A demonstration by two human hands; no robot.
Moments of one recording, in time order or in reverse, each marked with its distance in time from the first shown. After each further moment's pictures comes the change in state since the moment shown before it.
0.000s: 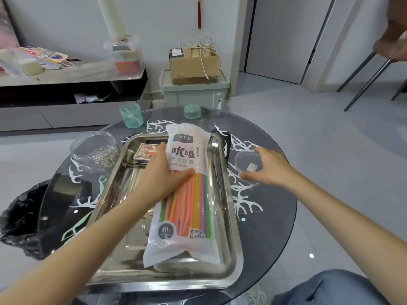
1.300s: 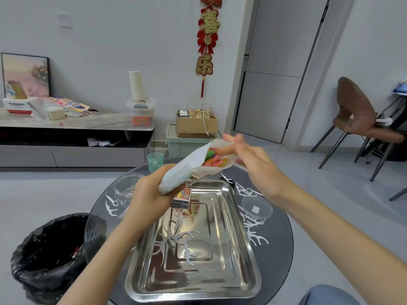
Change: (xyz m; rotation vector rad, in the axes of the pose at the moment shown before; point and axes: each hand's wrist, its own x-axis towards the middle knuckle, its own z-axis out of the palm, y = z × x) left_hand -0.049 0.003 -0.122 -0.286 0.261 0.513; right_hand -0.148 -0.186 -0.098 0.642 0.100 -0.572
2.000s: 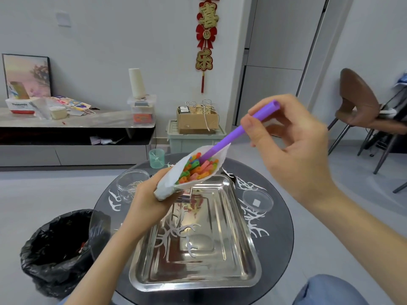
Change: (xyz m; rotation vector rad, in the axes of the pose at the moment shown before) left_hand -0.020 -0.007 0.002 -0.005 0.020 0.010; right_hand -0.028 -0.038 -0.012 -0.123 0.491 -0.658
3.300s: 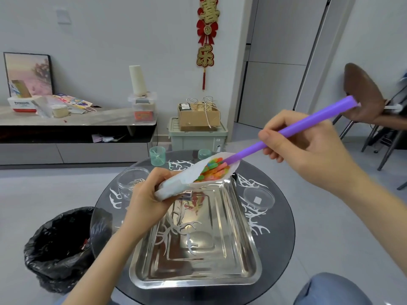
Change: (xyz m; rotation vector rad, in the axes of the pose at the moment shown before) left_hand -0.006 0.000 -0.001 0.005 0.038 0.071; right_hand -0.002 0.022 -0.037 0.017 -0.286 0.312
